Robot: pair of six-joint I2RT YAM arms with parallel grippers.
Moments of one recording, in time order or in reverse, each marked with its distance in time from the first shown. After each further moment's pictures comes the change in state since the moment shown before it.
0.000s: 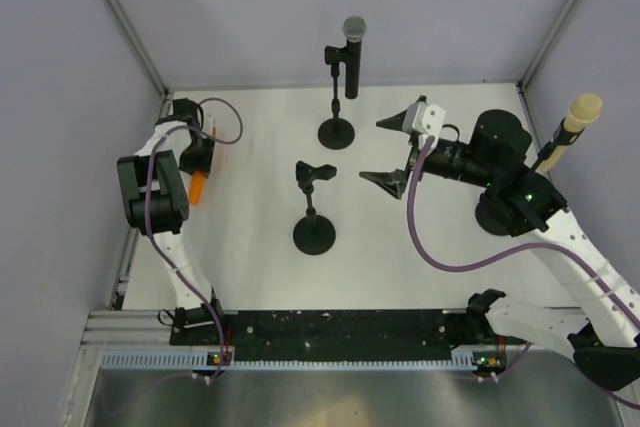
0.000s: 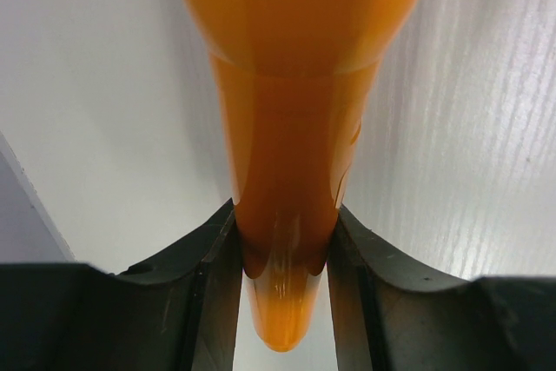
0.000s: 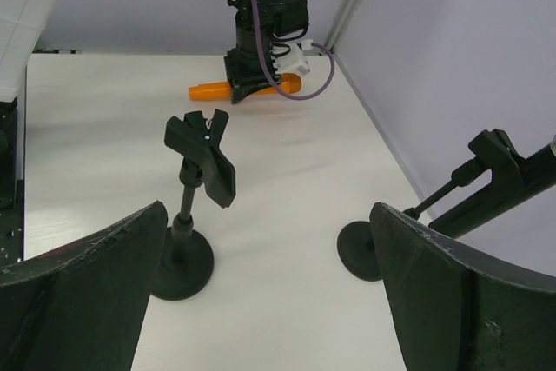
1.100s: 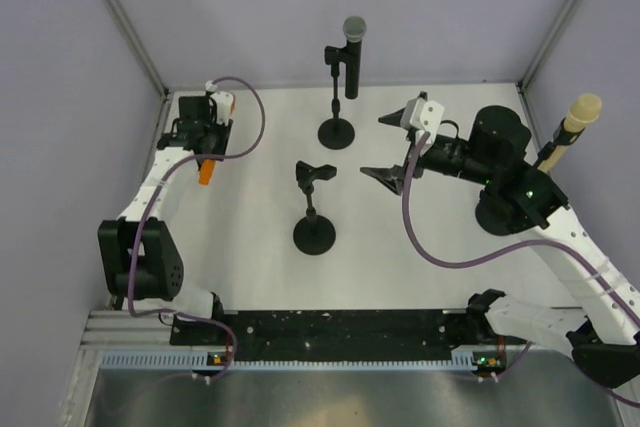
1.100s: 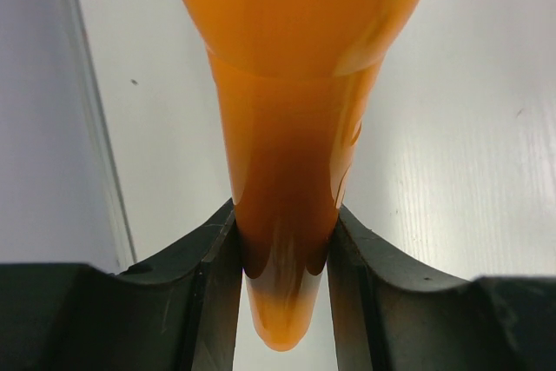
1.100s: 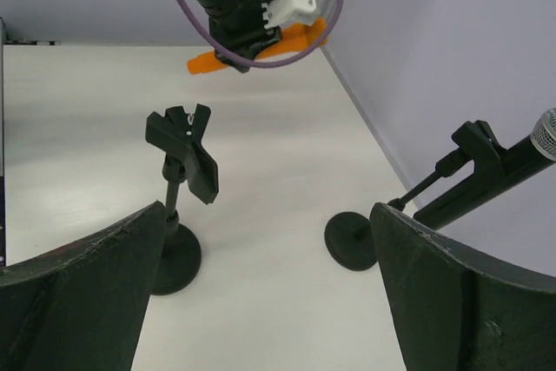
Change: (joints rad) left arm -0.203 -0.565 -0.286 0.245 -0.012 0.047; right arm 0.000 0.023 0.039 -0.043 0.046 -0.027
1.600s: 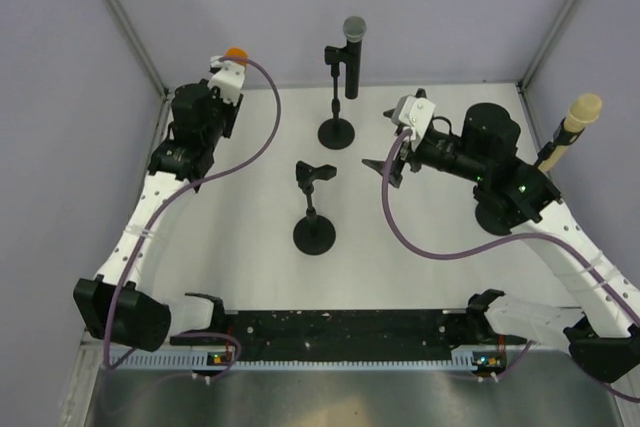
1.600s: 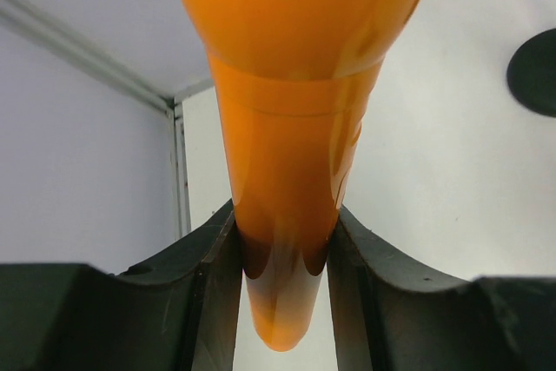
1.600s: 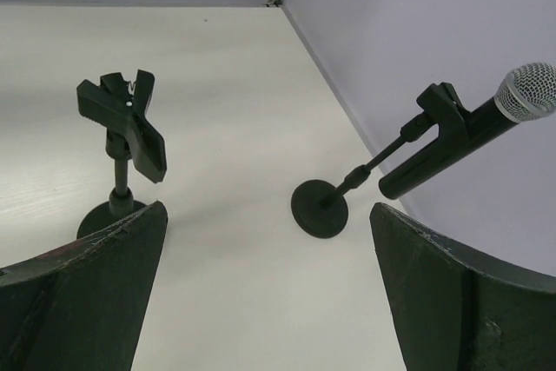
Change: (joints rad) left arm -0.200 -0.222 0.056 0.125 -0.088 0.083; right arm 0.000 0.032 0.001 -0.017 0.122 -0.071
